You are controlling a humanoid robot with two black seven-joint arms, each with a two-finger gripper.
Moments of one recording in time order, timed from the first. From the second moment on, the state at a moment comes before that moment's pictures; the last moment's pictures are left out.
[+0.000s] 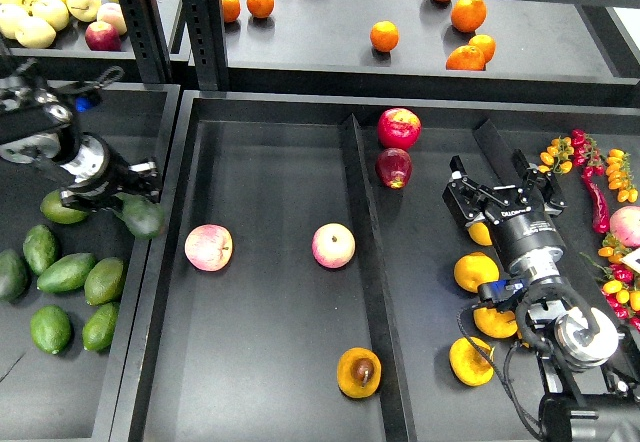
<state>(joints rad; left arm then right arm) -1.27 0.46 0.30 -0.76 0.38 -0.49 0.49 0.10 0.01 1.50 1.30 0.25 0.12 -0.17</state>
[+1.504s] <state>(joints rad) -0.96 0.40 0.09 -0.41 0.39 -0.49 0.49 0.07 0.01 1.48 1.30 0.25 0.13 -0.17</state>
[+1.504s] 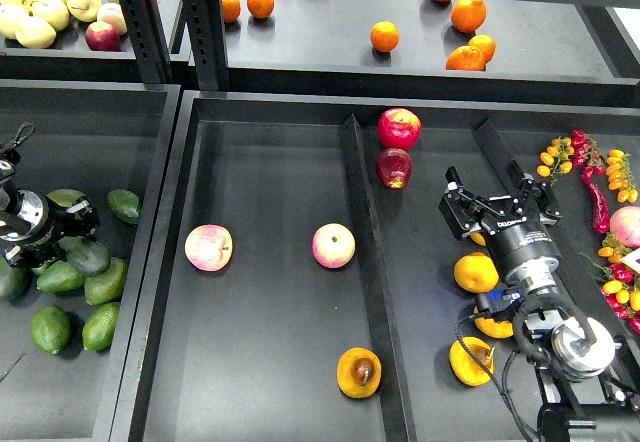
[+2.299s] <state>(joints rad) -0.96 0.43 -0.14 -0.44 0.38 -0.49 0.49 0.06 0.02 1.48 1.30 0.25 0.15 -0.17</state>
